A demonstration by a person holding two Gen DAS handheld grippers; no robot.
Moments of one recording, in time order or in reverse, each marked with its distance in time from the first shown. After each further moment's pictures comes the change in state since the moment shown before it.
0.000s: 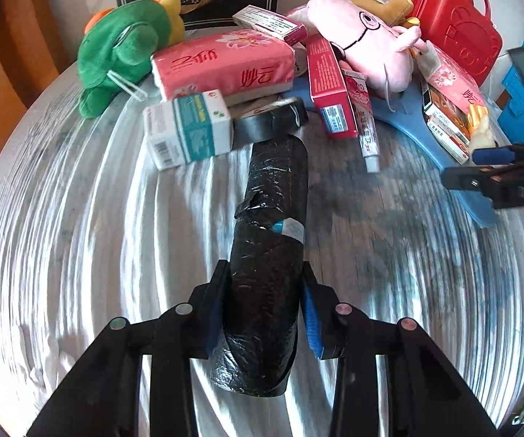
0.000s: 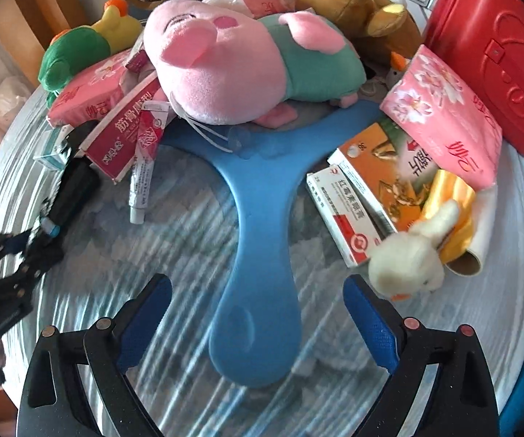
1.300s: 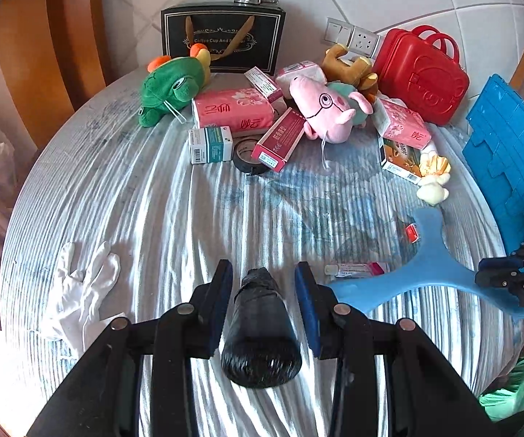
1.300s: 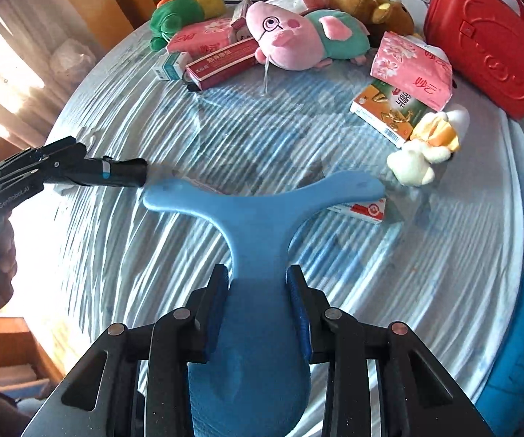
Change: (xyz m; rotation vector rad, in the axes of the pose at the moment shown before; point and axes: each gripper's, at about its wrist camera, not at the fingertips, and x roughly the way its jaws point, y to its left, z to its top) left arm -0.138 -0.019 -0.054 -0.106 -0.141 -0.014; right arm -0.142 0.012 -0.151 -0.092 0.061 0.171
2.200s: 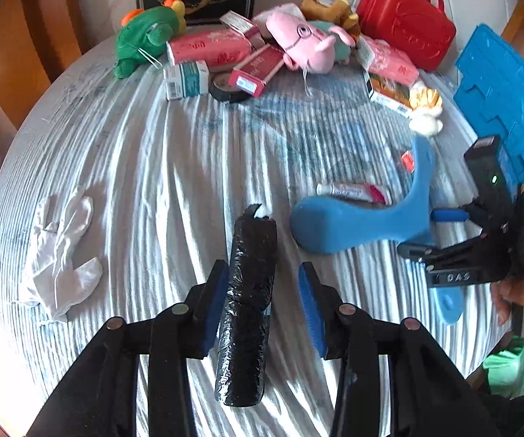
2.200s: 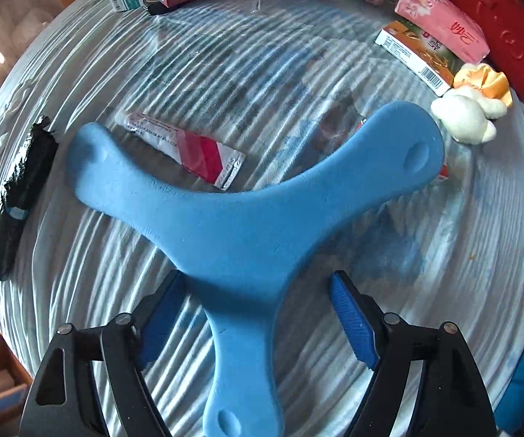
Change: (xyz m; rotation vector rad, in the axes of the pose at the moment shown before) left arm 0.033 -0.012 -0.055 0.105 0.182 -0.024; right arm 0.127 0.015 -0.015 0.028 0.065 -0.160
